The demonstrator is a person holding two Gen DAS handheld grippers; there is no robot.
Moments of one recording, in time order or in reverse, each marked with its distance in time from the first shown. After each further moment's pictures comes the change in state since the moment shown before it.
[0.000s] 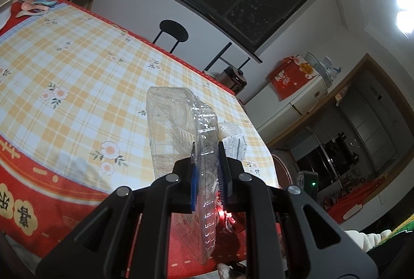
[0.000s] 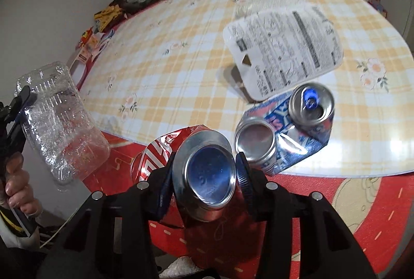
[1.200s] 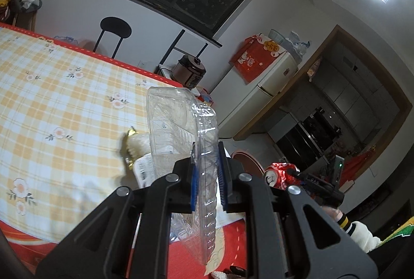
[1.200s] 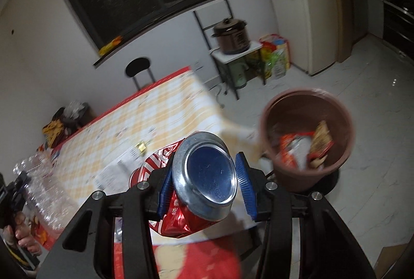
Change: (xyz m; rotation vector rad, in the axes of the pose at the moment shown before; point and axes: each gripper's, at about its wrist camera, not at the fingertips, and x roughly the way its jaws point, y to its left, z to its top) left arm 0.128 -0.147 0.013 0.154 0.049 -0.147; right arm -0.217 -0.262 0.025 0.326 -0.484 -0.299
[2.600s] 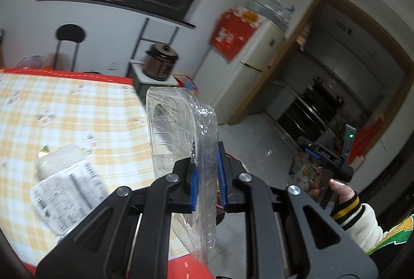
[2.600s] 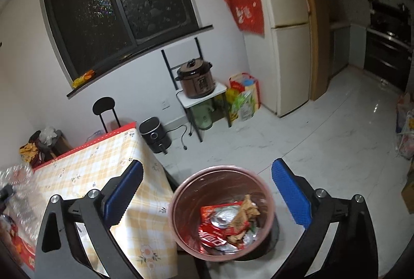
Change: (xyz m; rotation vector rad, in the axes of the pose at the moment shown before) left arm 0.169 -0.184 0.001 0.171 0.107 -0.012; right arm -0.044 -0.147 0.121 -0.055 -0.169 -0.111
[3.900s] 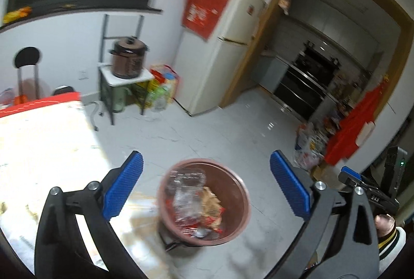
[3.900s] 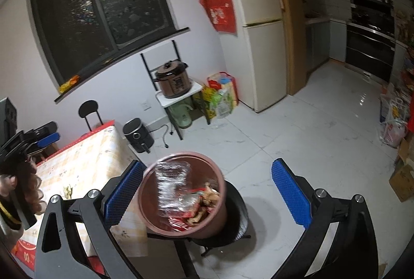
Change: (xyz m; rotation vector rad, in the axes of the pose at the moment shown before) left arm 0.164 -0.089 0.033 0.174 0.078 0.017; right arm -0.042 -0.075 -0.023 0.032 0.004 -0.031
